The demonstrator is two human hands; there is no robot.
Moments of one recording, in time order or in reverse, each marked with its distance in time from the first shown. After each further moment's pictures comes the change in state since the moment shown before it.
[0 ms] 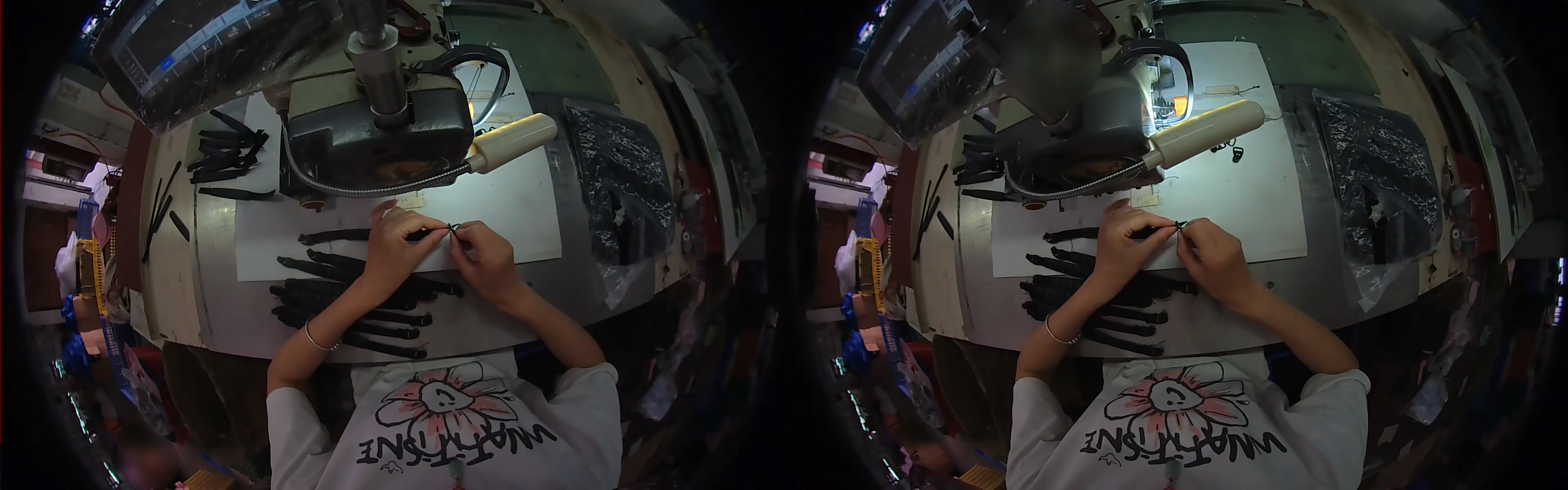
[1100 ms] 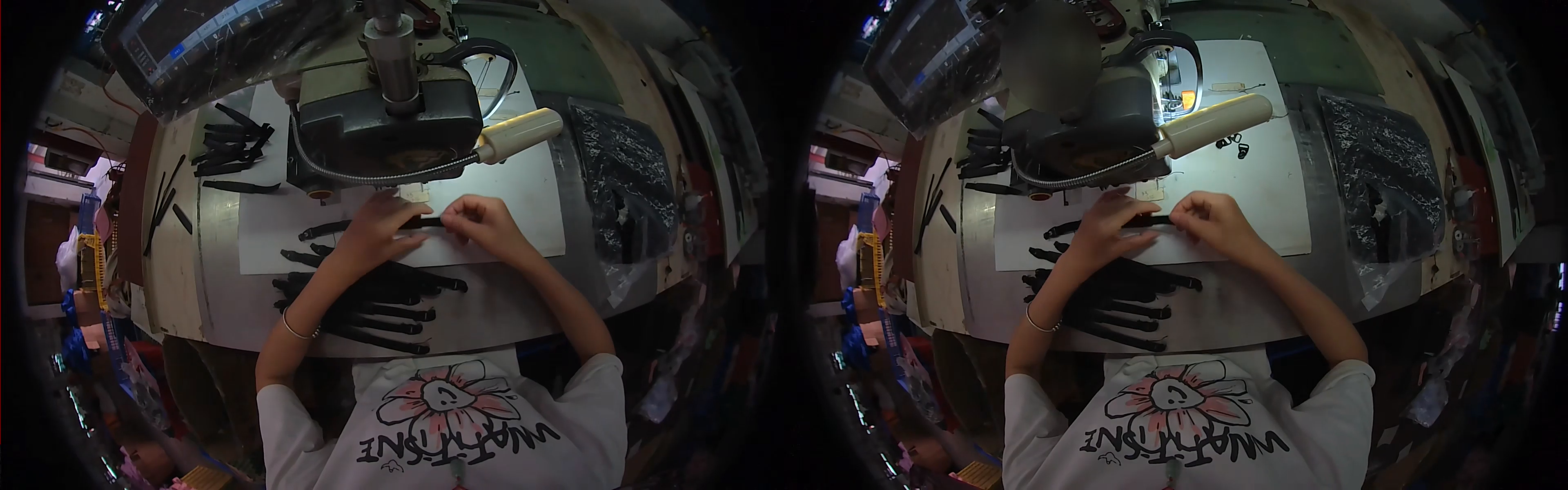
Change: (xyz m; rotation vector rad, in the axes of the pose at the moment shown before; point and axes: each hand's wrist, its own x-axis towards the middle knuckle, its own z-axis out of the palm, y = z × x) left_hand 0.007 -0.013 -0.036 0.173 -0.171 0.226; right_hand 0.034 0.024 -0.006 0.634 -0.445 0.546
